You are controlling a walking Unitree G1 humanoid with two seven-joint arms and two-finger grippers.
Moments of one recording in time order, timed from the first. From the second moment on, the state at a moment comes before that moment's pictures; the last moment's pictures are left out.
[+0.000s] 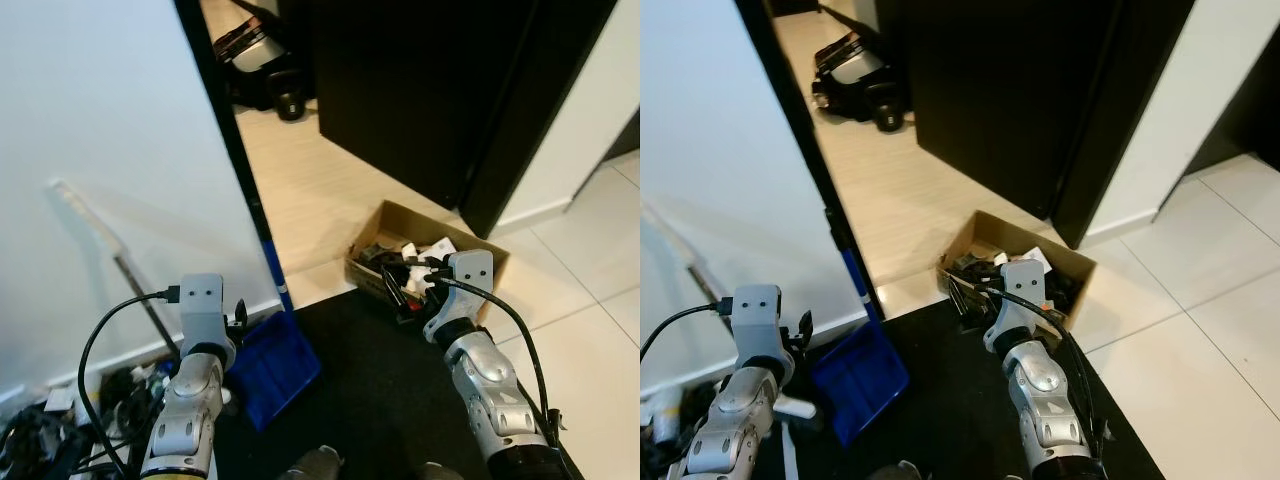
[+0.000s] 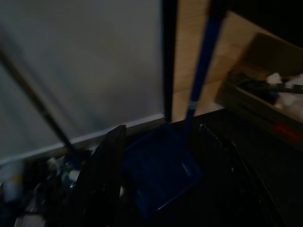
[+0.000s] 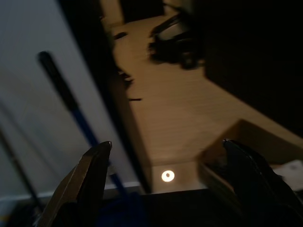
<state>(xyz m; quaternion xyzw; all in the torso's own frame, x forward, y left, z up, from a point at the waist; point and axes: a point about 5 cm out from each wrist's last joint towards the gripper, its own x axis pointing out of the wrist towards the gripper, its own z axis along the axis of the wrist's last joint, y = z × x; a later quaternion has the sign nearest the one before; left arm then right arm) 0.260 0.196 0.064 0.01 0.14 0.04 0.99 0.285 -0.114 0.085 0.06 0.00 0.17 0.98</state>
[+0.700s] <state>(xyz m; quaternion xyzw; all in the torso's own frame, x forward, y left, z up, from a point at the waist) 0.259 0.194 0.062 0.01 0.15 0.04 0.99 0.285 -0.110 0.082 0.06 0.01 0.17 0.98</state>
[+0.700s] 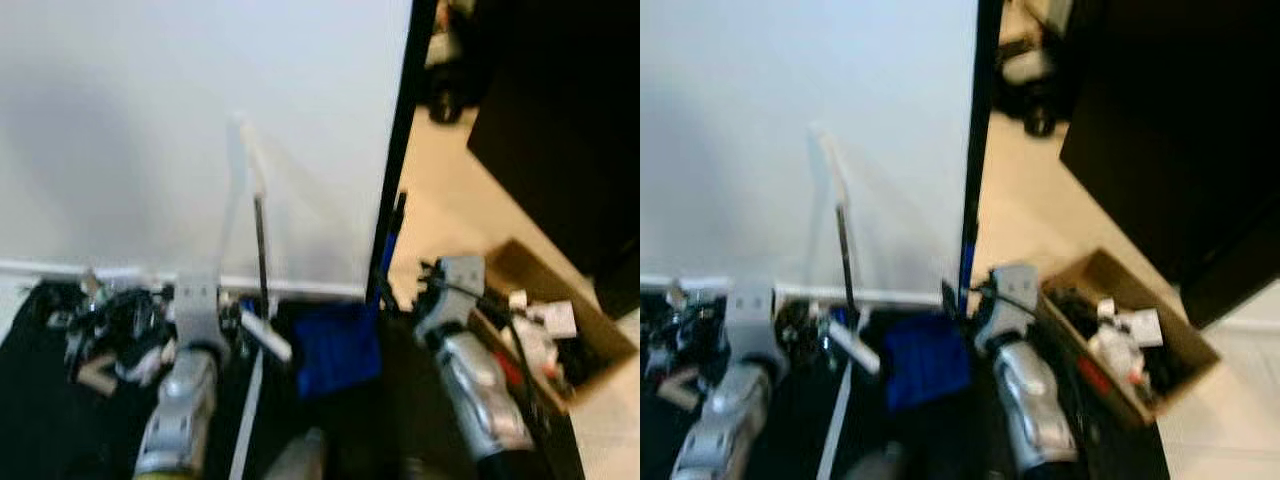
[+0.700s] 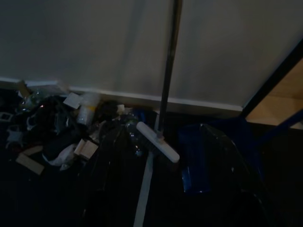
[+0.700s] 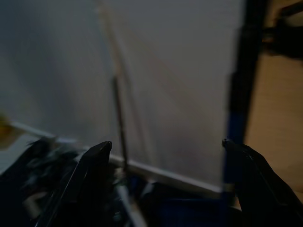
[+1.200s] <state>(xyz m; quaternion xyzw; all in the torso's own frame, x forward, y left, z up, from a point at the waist) 0.261 0.191 0.063 0.01 0.15 0.03 0.99 0.284 -0.118 0.080 0.06 0.01 0.16 0.98</state>
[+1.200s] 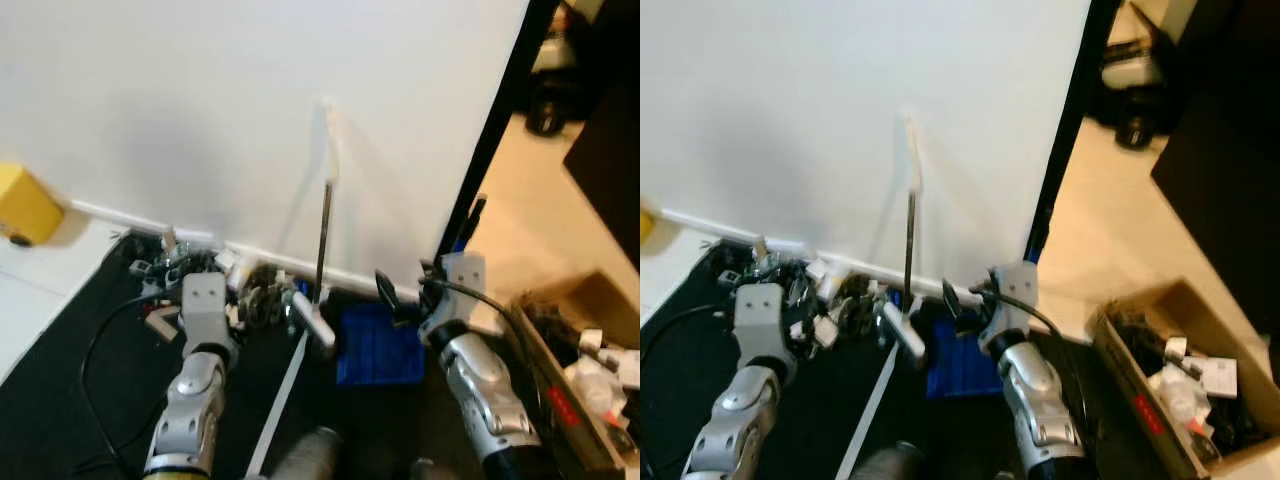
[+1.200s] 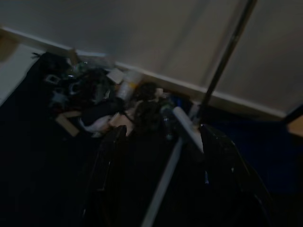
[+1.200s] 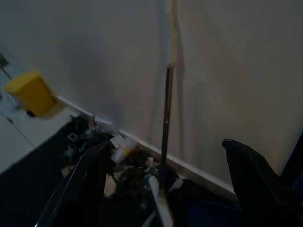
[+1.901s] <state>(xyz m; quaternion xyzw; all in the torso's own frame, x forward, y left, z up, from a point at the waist) 0.258 0.196 0.059 0.00 0.15 0.04 0.99 0.285 -0.122 0.078 0.06 0.02 0.15 0.99</state>
